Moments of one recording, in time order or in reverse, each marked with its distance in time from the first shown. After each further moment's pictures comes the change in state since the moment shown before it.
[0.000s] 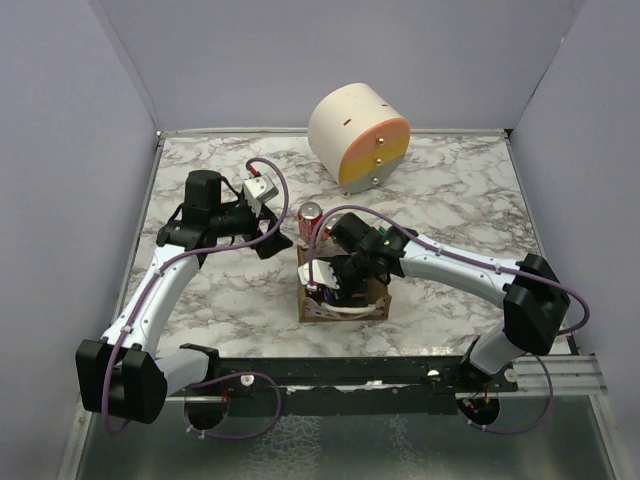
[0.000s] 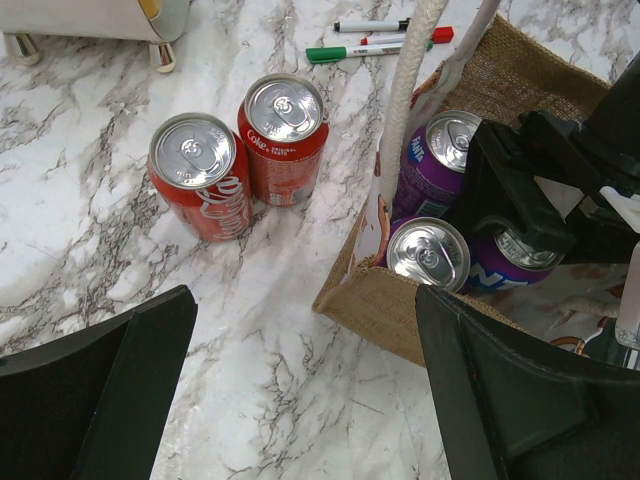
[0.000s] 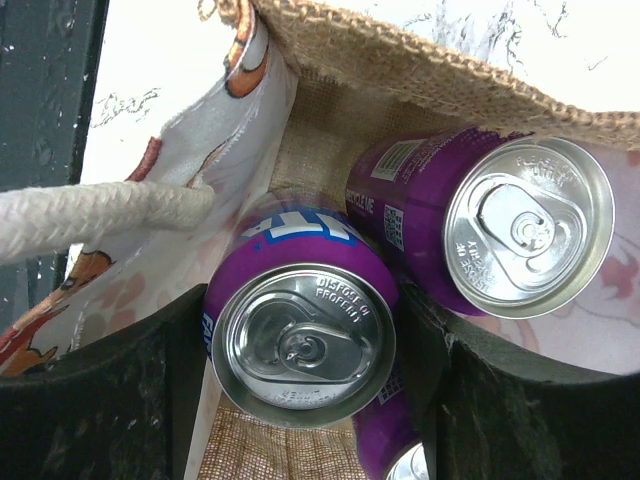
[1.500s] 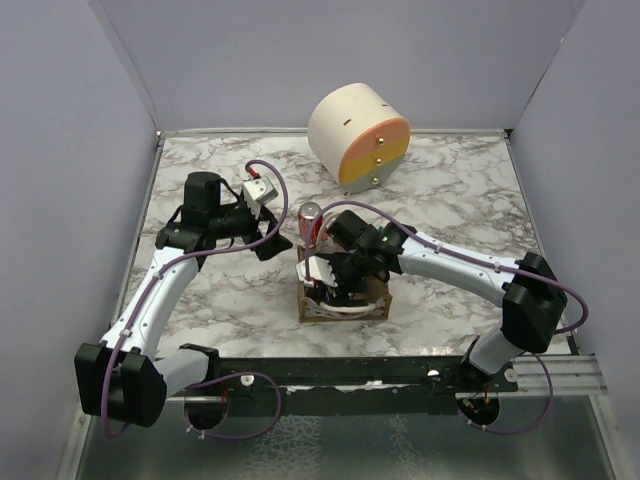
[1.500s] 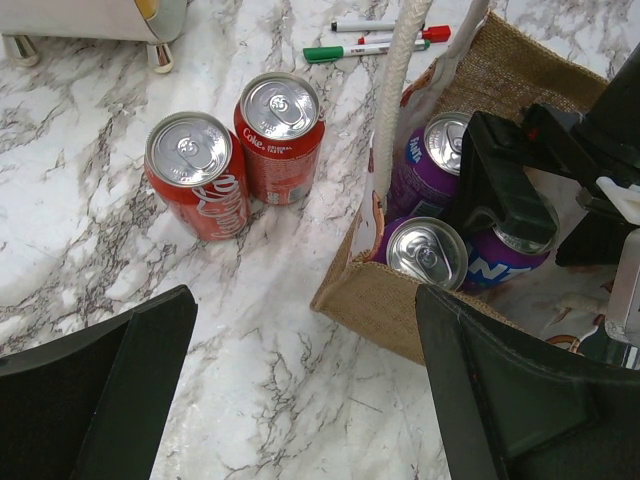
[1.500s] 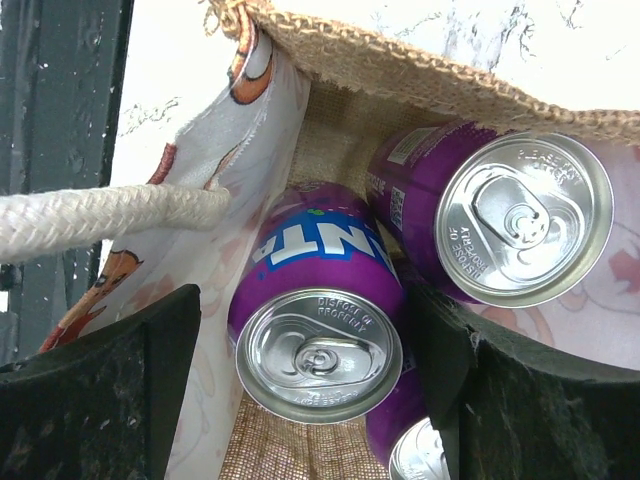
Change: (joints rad) left arm 0.000 -0.016 -0.012 -0.001 0.003 0.004; right arm 0.003 0.017 0.050 -0.059 -0.009 0.050
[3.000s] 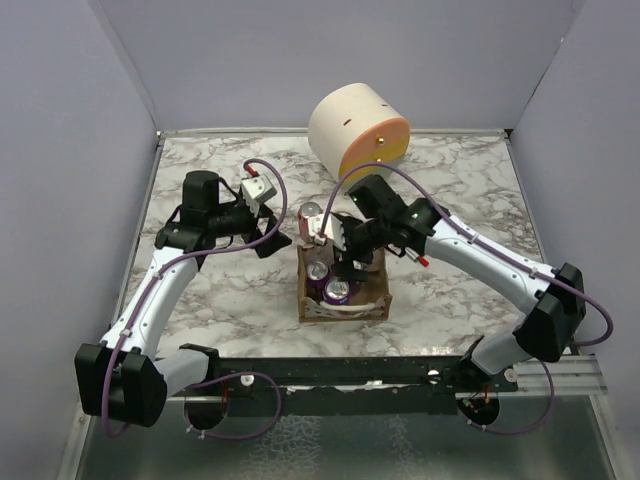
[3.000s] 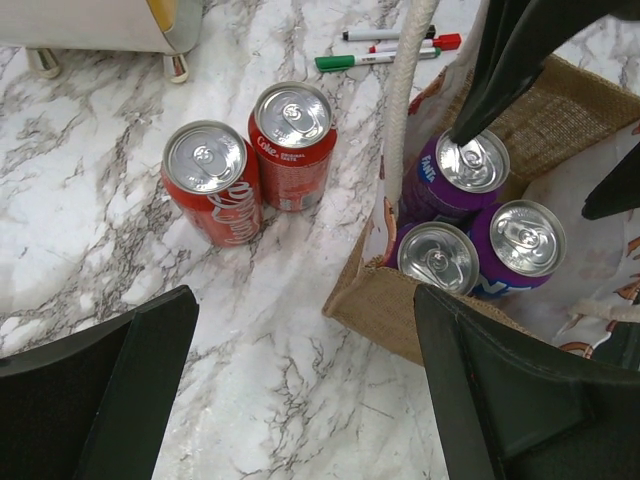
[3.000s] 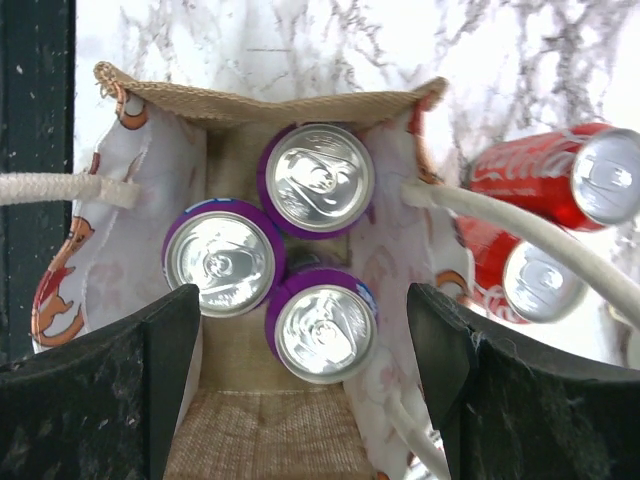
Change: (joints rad) left arm 0.008 -0.001 -0.001 0.016 0.005 0.008; right arm -0.094 -0.072 0.140 -0.018 -0.018 0.080
